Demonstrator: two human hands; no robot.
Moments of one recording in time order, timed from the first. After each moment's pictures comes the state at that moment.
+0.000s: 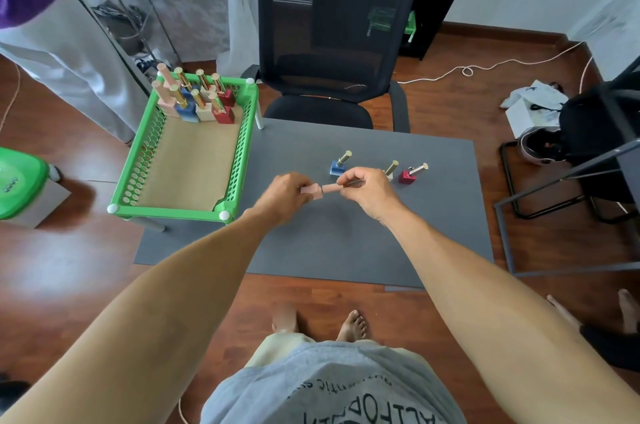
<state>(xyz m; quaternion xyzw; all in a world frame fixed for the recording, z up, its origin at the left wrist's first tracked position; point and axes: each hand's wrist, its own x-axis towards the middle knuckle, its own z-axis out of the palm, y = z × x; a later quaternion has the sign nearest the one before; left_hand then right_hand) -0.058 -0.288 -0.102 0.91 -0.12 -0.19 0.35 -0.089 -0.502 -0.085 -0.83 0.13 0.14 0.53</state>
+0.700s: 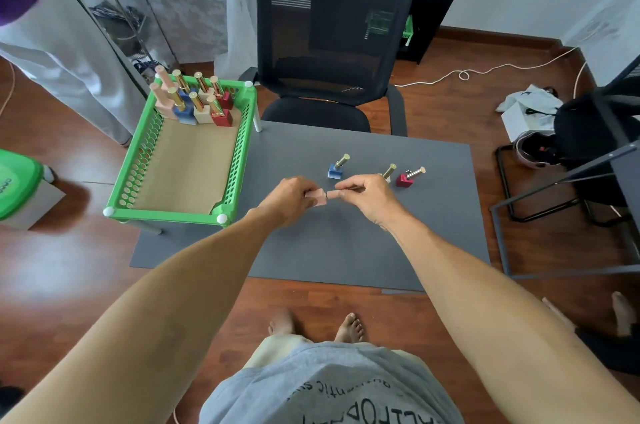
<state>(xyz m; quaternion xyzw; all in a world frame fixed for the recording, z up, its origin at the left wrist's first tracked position) -0.054 -0.298 -0.101 0.91 -0.18 -0.21 0.32 -0.092 -0.509 -0.089 -0.83 0.12 0.14 0.53</state>
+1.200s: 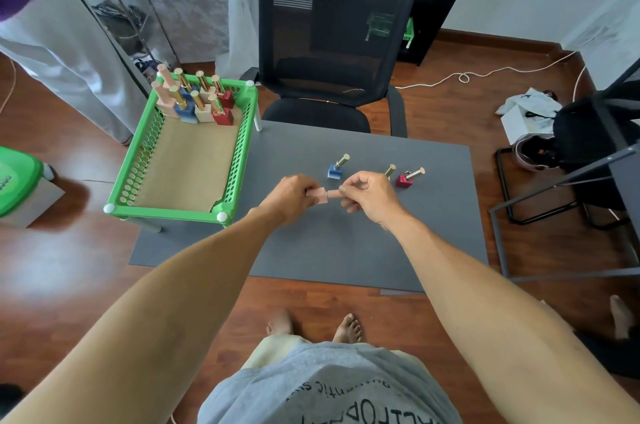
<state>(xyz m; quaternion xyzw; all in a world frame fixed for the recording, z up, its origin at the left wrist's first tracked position) -0.056 -0.302 -0.098 0.91 -0.17 -0.19 0.33 -0.091 -0.511 -0.091 -0.80 0.15 0.13 0.57</state>
